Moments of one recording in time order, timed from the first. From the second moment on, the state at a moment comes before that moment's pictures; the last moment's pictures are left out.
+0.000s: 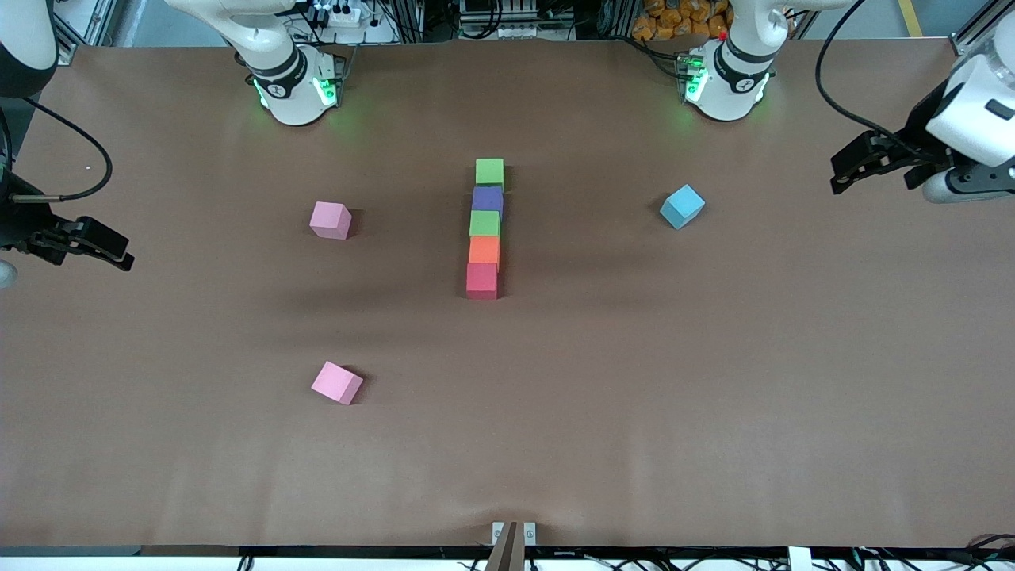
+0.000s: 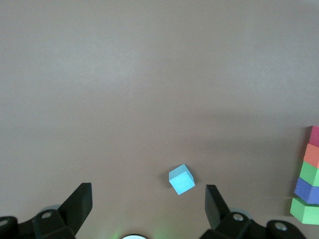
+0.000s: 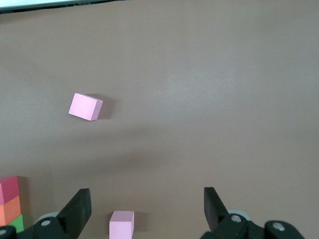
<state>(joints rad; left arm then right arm) -0.15 -0.02 0.02 -1.52 0.00 1.47 -0.20 -0.01 0.10 -0.01 -1.51 -0.01 1.68 0.09</state>
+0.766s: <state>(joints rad) -0.15 -0.02 0.02 -1.52 0.00 1.46 -0.11 -0.01 0.10 -0.01 -1.51 -0.01 1.66 0.09</state>
